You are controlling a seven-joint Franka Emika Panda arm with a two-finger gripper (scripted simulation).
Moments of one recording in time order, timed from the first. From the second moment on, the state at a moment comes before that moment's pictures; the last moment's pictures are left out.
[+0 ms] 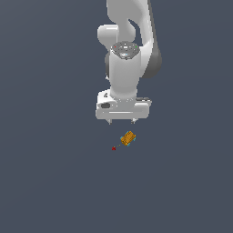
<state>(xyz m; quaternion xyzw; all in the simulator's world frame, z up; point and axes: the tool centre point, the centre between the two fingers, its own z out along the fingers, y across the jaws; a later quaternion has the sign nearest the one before) 0.009 0.022 0.198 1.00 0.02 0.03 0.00</state>
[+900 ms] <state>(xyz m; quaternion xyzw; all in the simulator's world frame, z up) 0.014 0.029 0.202 1.00 0.04 0.03 0.01</state>
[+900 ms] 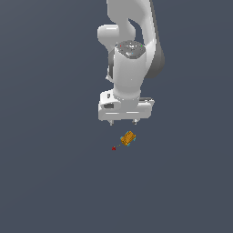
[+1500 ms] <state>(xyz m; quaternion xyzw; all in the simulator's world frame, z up) 0.015 0.033 0.178 1.00 -0.03 0.02 0.01</state>
